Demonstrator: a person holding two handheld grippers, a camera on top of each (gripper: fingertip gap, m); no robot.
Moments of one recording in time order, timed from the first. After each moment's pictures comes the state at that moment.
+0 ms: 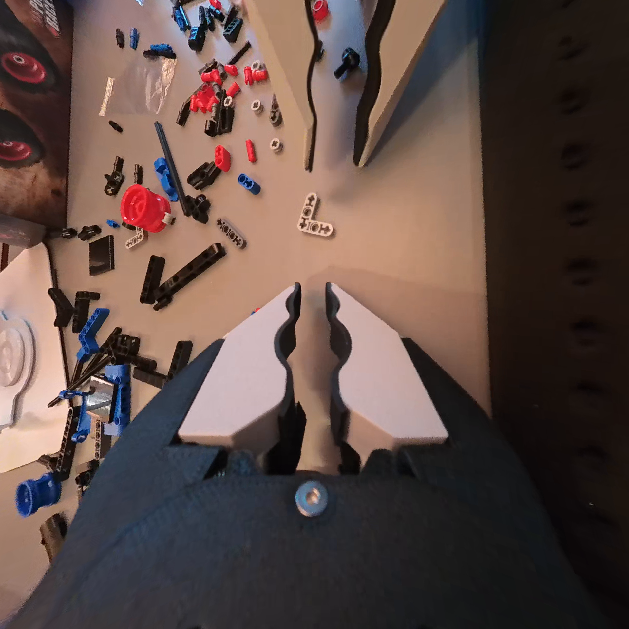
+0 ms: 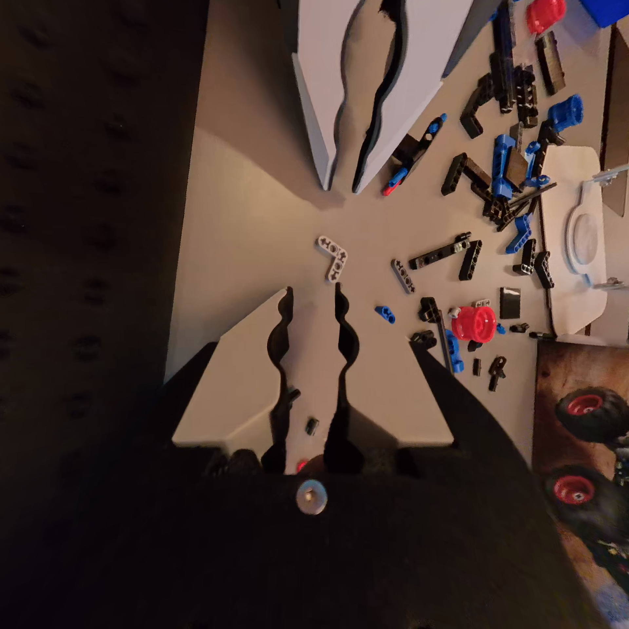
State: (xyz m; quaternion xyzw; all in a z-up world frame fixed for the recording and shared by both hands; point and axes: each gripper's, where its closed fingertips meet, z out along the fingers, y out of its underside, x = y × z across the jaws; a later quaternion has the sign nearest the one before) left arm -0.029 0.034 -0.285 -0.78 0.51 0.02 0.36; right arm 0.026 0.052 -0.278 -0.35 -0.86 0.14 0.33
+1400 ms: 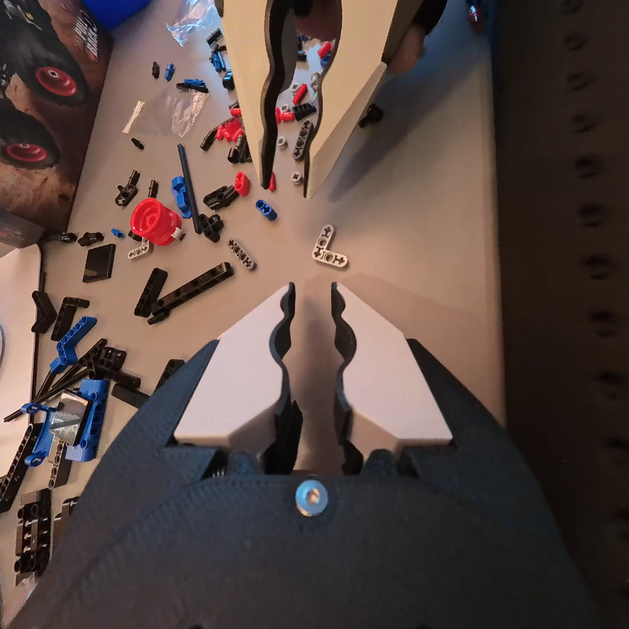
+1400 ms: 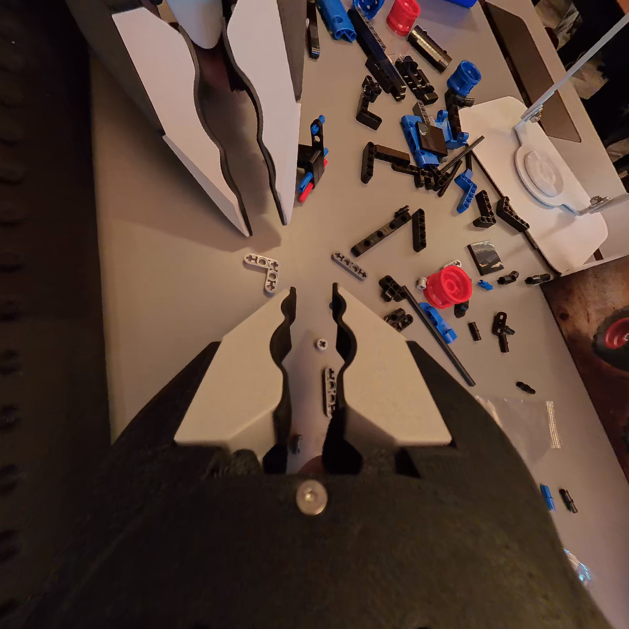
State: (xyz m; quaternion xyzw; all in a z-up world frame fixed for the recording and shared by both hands) left arm -0.018 0.047 -0.282 -0.78 0.47 -0.03 0.41; right arm 0.008 0.082 -0.262 -0.47 -0.77 0.24 0.37
